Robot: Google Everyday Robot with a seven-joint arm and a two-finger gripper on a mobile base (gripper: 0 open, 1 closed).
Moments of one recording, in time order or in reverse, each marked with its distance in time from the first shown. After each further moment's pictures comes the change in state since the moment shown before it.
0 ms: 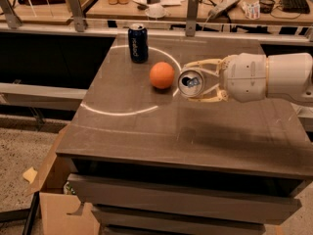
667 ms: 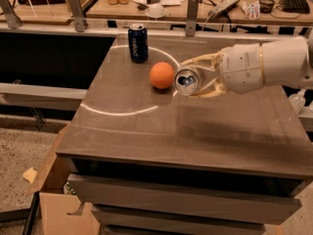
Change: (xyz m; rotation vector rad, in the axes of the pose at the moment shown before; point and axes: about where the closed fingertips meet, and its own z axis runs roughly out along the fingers) arm 0.003 -0.006 0.005 -0.112 0.052 -0.083
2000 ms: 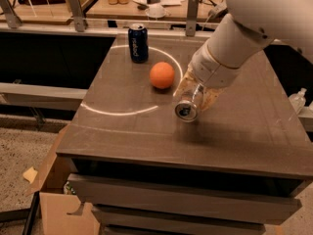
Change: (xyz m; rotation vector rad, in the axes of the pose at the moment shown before) arm 0.029 0.052 0.014 -0.730 0.276 -0.409
